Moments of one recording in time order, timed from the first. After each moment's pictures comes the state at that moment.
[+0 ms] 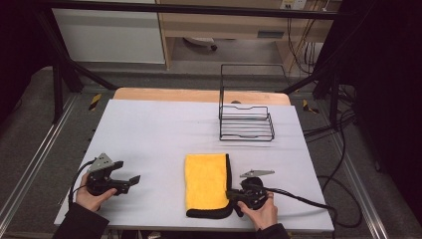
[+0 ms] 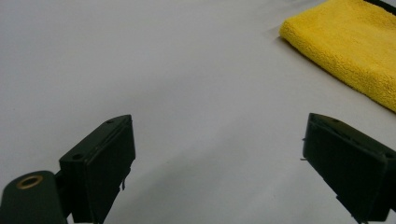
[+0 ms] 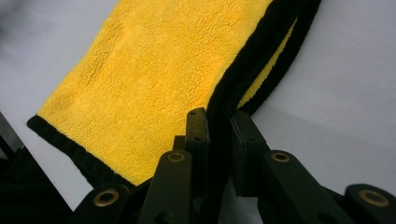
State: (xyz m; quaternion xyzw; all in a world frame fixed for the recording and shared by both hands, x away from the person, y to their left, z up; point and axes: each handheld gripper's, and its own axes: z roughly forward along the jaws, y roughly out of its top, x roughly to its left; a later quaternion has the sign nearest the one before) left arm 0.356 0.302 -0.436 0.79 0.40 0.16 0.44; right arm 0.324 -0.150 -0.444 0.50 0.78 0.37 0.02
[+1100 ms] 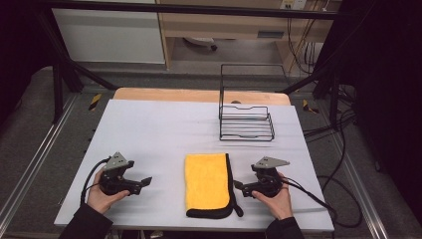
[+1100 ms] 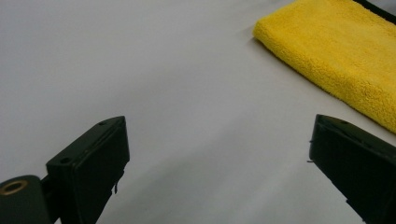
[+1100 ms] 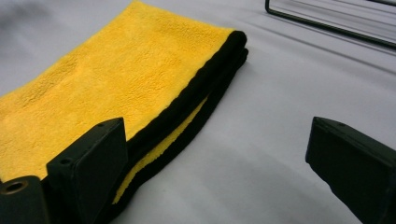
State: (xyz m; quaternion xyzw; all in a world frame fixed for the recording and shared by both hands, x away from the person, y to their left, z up) left arm 0.362 0.263 -0.430 0.81 0.38 0.15 0.42; right arm 0.360 -0.195 -0.439 0.40 0.80 0.43 0.12
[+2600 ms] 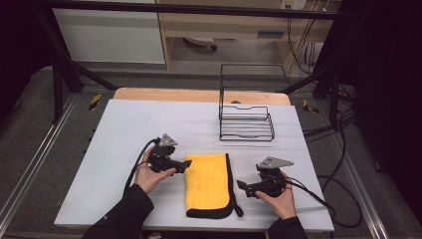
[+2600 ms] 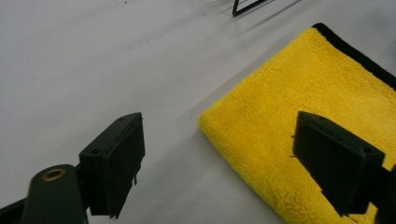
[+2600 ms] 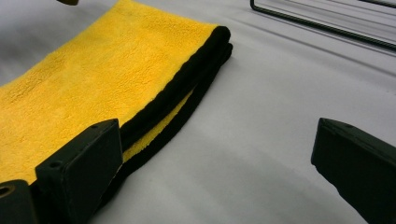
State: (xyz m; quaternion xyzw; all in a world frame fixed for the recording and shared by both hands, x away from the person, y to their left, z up) left arm 0.422 0.143 -0.421 0.83 0.39 0.12 0.39; right arm 0.358 -0.203 -0.439 0.41 0.80 0.42 0.13
